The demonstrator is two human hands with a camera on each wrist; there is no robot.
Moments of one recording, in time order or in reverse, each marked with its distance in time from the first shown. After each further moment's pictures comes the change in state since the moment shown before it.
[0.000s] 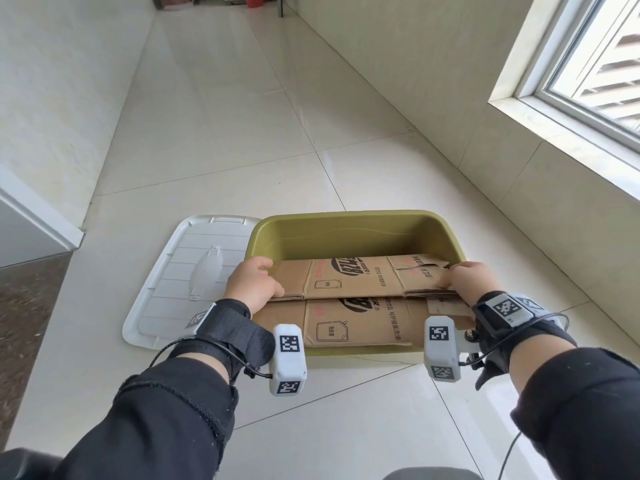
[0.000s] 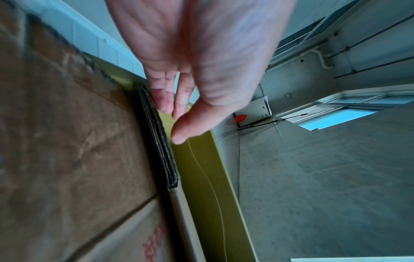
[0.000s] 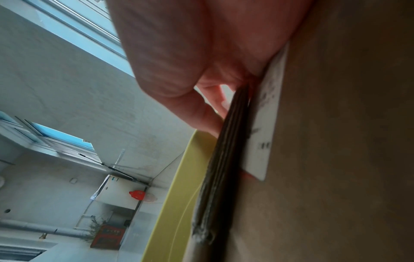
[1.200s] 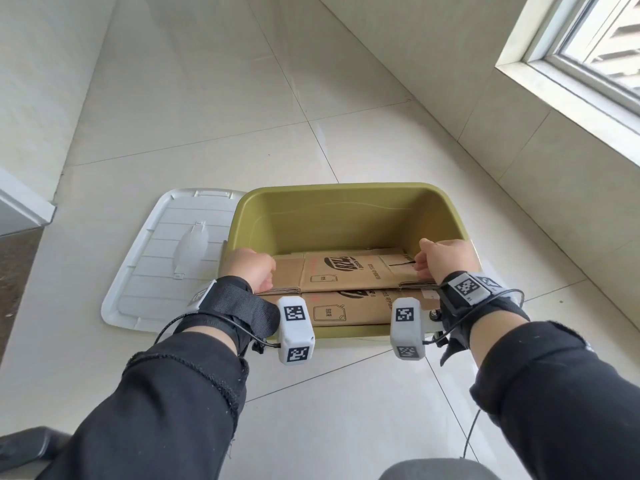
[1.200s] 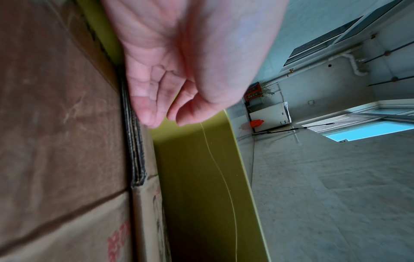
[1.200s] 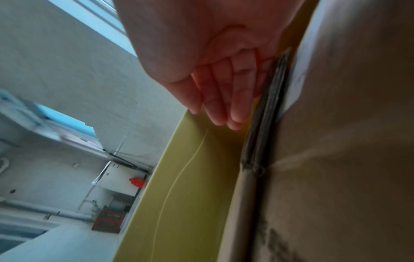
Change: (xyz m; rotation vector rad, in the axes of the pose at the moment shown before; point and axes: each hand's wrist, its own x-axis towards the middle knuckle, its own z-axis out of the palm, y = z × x) left_hand 0.033 -0.010 0.030 -0.196 -0.004 -0.251; right_hand 0.017 0.005 0.040 0.228 0.056 -0.002
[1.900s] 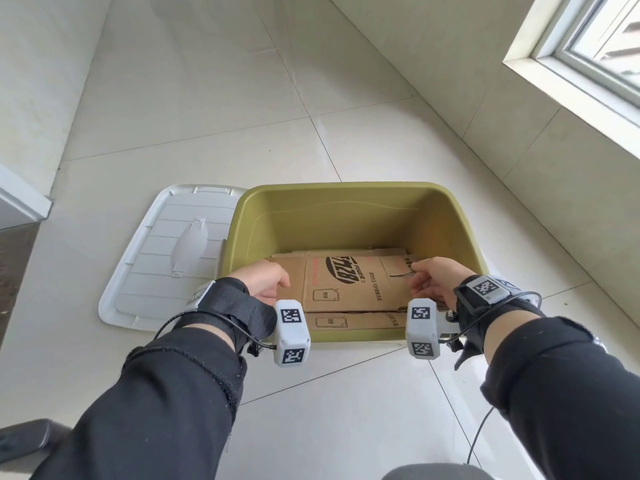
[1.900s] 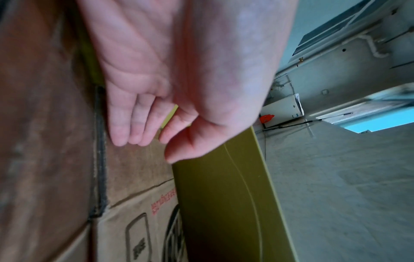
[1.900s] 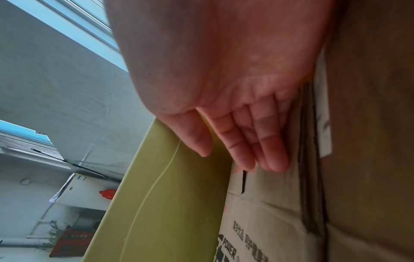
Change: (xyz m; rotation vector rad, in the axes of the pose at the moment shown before) left_hand -0.006 -0.001 0.001 0.241 -0.324 -0.129; right_hand 0.004 0.003 0.006 -0.053 -0.422 0.281
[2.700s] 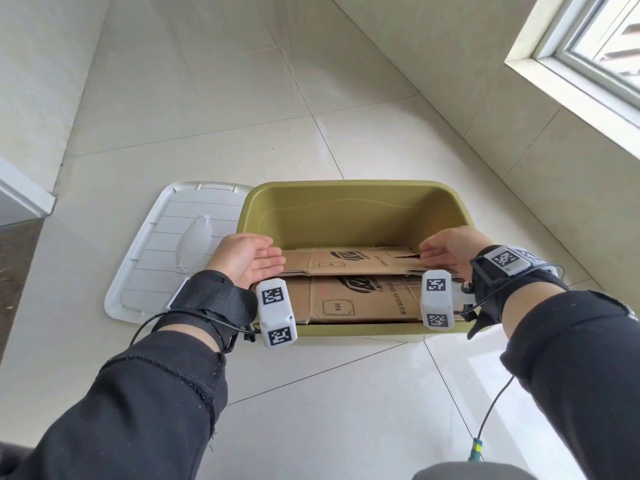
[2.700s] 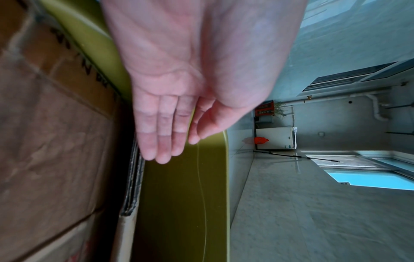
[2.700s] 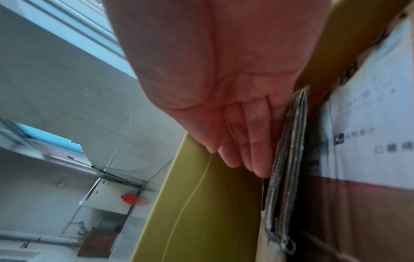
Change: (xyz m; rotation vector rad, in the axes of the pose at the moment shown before) left_hand -0.021 -0.004 -0.026 -0.643 0.081 0.296; right_hand -0.017 -0.036 -0.017 -0.026 0.131 -0.084
